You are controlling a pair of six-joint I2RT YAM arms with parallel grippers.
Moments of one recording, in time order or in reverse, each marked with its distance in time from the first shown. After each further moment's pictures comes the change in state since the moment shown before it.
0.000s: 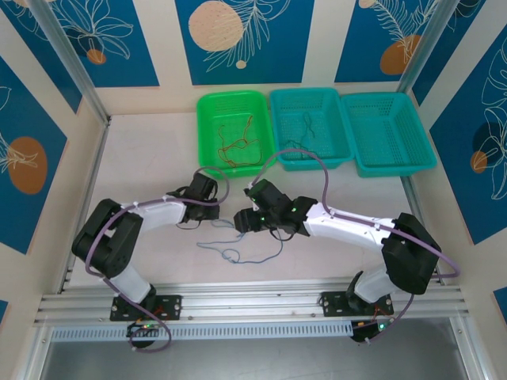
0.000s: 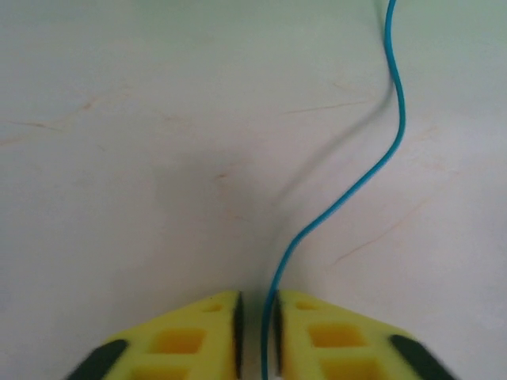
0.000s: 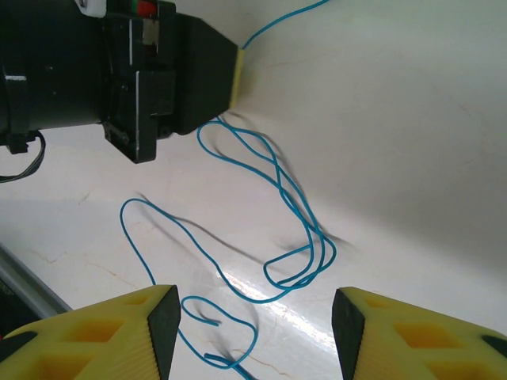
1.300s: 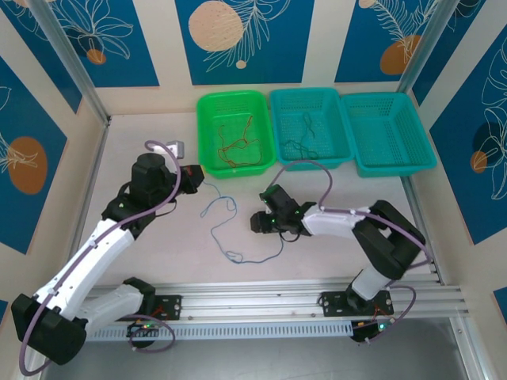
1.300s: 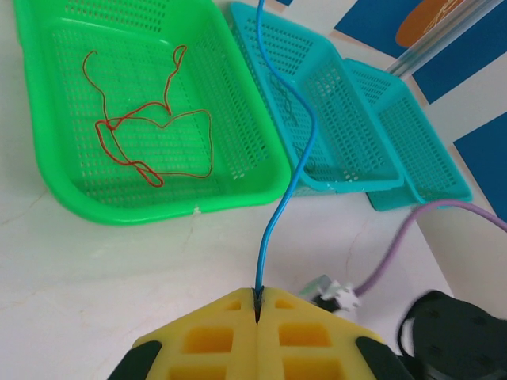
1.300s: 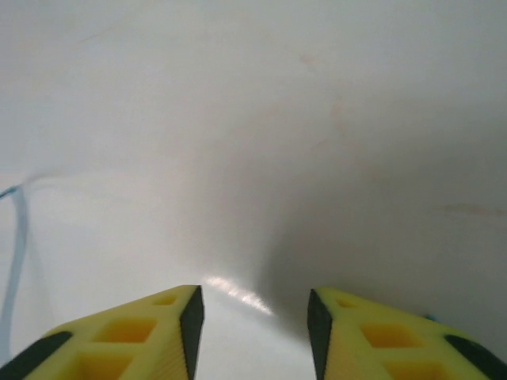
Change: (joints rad) left arm 0.097 -0.629 0.117 -0.098 0.232 -0.104; right arm -0.149 0.090 -0.234 0.300 -0.078 -0.008
